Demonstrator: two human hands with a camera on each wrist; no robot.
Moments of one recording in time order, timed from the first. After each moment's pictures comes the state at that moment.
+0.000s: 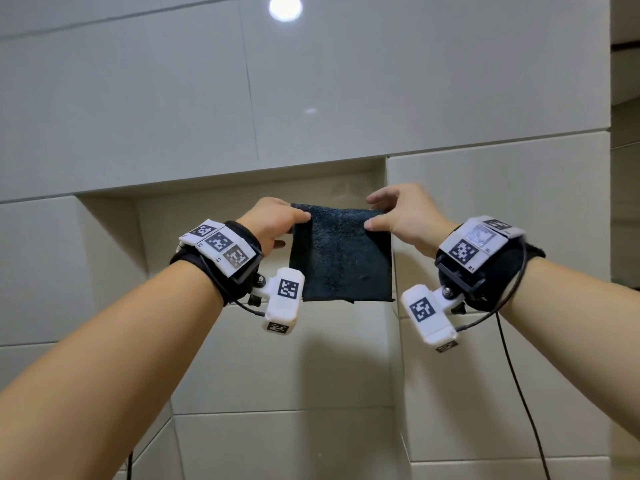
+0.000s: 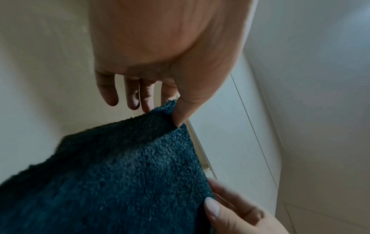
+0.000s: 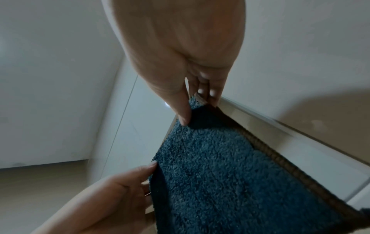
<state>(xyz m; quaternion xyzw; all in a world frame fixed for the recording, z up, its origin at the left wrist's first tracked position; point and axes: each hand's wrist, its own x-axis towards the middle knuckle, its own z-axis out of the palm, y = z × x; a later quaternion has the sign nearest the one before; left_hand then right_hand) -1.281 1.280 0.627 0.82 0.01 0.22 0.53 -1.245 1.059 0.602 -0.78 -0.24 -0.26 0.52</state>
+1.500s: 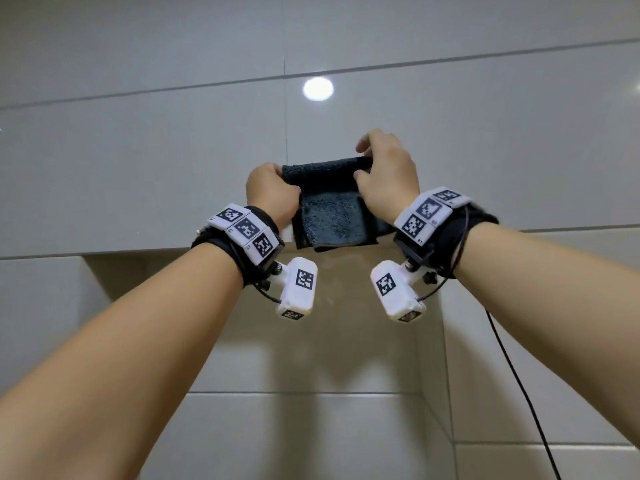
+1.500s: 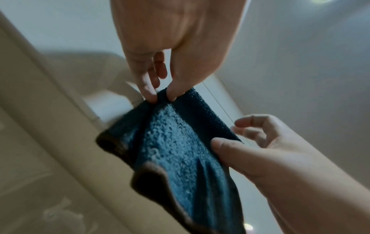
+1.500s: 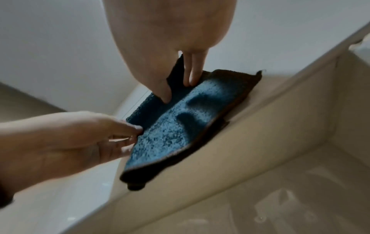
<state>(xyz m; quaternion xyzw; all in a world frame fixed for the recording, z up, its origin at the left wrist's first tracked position) -1.231 1.323 0.759 0.70 -0.05 0.53 0.48 -1.204 1.148 0.766 -0.71 -0.27 -0.57 0.31</state>
